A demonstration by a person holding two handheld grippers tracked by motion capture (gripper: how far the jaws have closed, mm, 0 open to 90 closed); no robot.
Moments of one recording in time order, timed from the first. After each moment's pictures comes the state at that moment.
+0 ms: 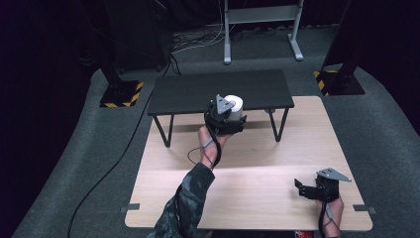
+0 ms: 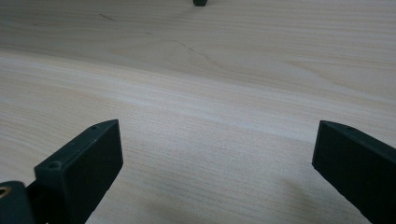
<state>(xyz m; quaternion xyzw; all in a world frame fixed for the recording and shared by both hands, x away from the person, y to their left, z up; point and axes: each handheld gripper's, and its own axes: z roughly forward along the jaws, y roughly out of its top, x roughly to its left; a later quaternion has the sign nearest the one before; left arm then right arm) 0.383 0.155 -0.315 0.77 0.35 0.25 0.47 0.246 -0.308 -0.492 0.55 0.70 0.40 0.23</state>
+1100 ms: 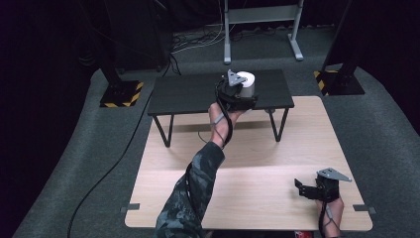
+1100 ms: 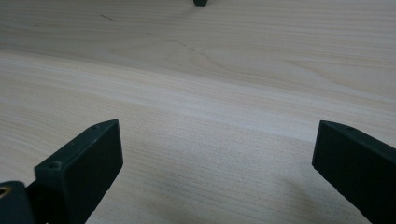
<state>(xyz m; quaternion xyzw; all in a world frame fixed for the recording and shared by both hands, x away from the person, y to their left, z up) 0.430 0.125 -0.271 0.76 0.35 0.24 0.49 0.247 -0.309 -0.492 0.55 0.69 0.40 0.23</state>
